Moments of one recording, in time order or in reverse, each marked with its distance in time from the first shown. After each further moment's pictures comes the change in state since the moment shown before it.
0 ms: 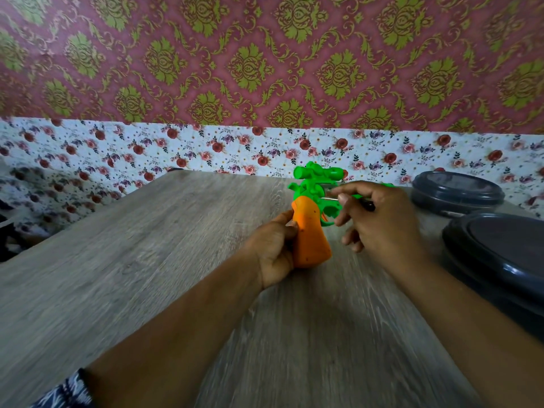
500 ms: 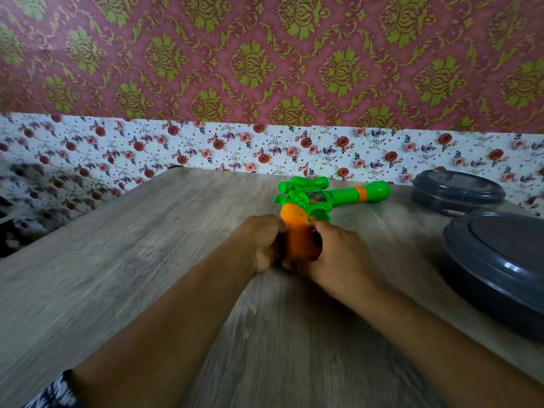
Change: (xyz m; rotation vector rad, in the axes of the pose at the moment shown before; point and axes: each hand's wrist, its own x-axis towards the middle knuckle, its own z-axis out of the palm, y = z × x) left_hand 0.007 0.012 -0.015 0.327 0.237 -0.053; right_hand -0.027 0.012 0.039 -0.603 -0.246 -0.073
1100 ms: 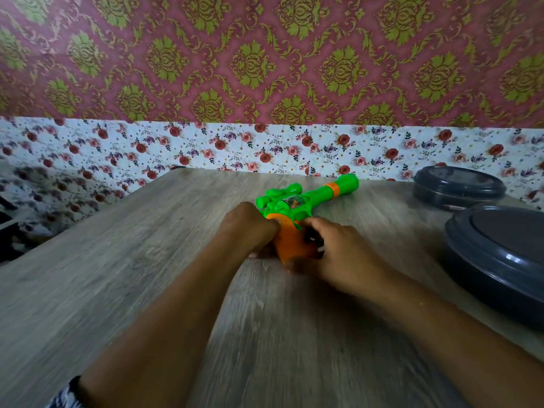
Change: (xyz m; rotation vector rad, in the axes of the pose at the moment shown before) left_hand 0.005 0.010 -0.031 0.899 0.297 0.266; right_hand -0.001 -0.001 -0.006 0.096 -0.126 -0.126
